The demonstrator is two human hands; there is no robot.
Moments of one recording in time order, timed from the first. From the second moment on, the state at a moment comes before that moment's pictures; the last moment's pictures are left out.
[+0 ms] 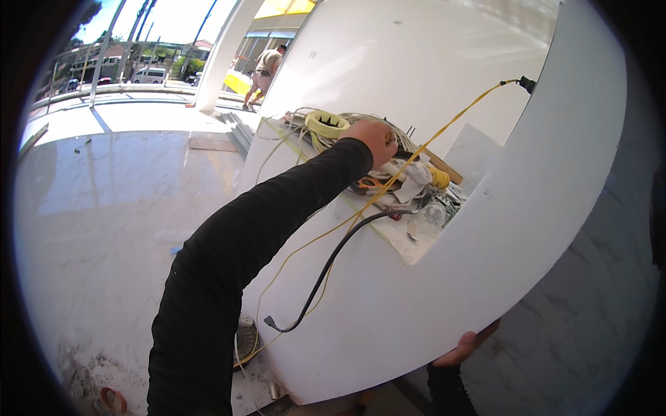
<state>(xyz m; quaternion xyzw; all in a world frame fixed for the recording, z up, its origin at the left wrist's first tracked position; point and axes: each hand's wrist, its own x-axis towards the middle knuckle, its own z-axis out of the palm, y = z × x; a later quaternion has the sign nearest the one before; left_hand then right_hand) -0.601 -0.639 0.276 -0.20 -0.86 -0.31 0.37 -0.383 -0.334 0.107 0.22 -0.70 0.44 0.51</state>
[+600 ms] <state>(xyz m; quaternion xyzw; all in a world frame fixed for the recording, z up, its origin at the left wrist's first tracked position) -0.599 -0.655 0.283 -0.25 -0.96 -0.11 0.08 -0.386 -0.334 0.102 0.22 -0.67 0.47 0.54</state>
